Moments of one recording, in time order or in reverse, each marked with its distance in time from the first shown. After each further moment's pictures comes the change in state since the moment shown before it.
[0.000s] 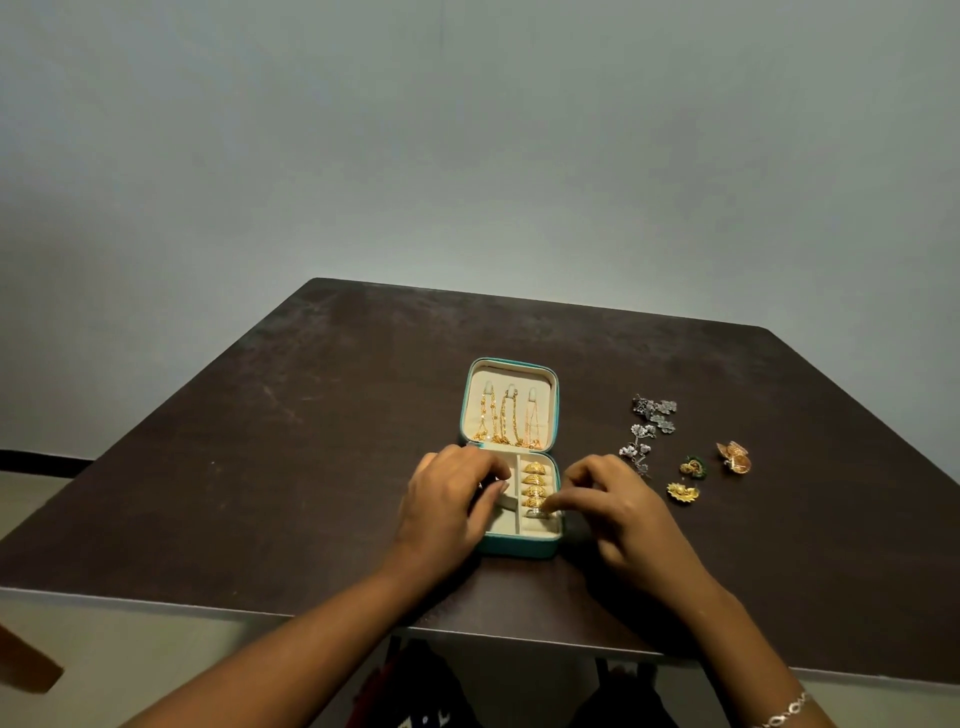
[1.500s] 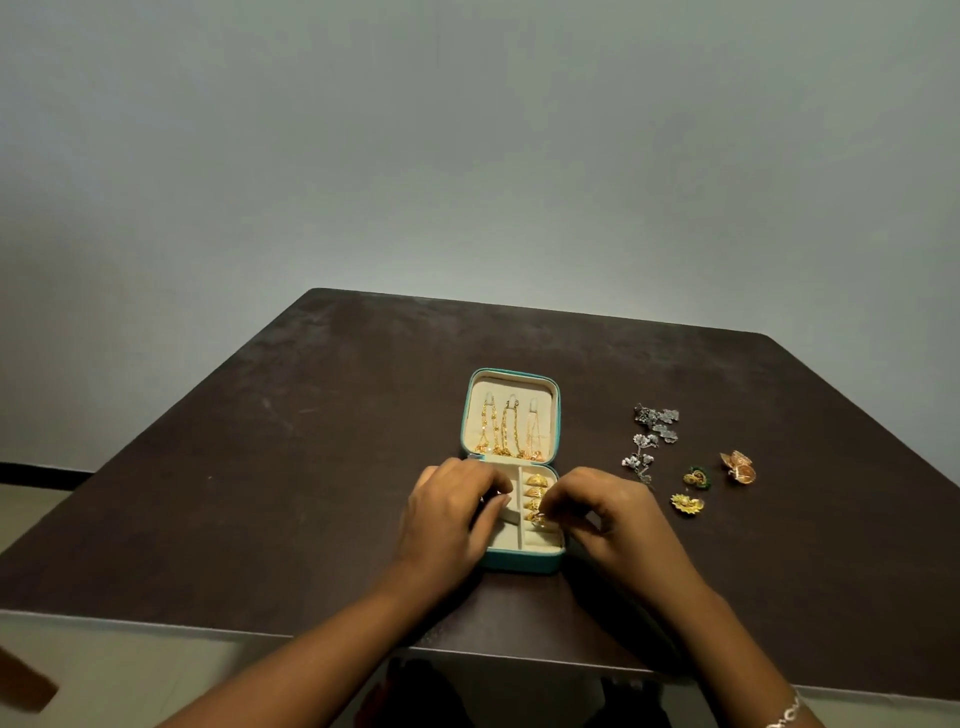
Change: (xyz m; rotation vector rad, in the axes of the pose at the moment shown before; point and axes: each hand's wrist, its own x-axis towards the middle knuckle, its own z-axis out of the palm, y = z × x) left_hand -0.002 -0.002 0.002 0.014 0.024 0.015; right_hand 0.011 -0.012 -0.002 0.190 -0.006 0.087
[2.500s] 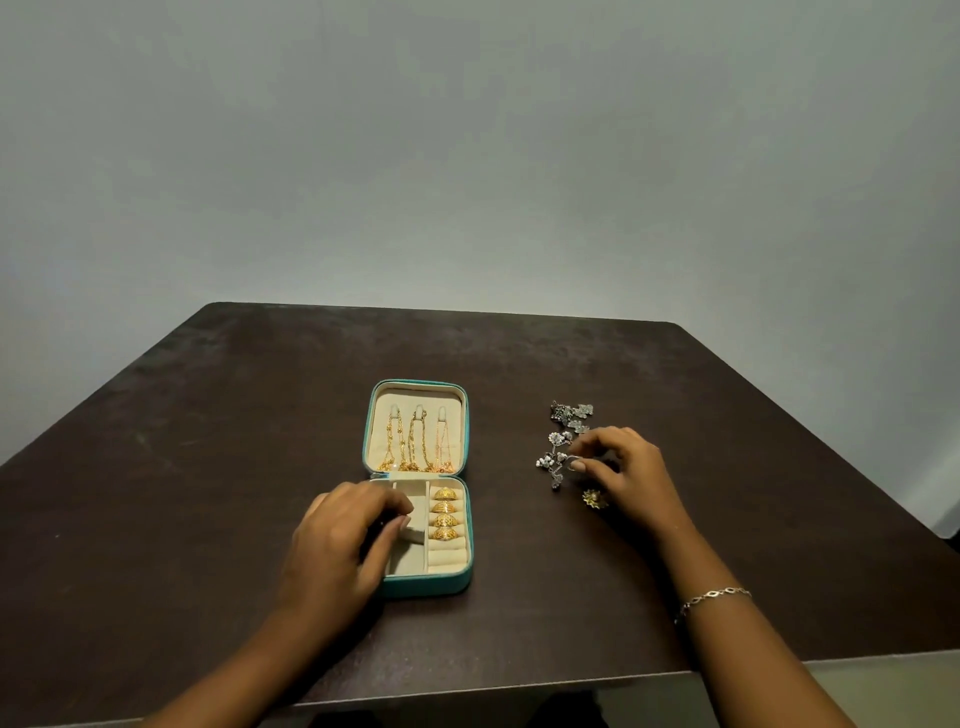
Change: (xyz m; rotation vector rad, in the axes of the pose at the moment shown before) left_hand 0.002 0.000 -0.005 -0.024 -0.005 0.046; right_hand -0.010 0.111 -0.043 0.052 0.242 0.422
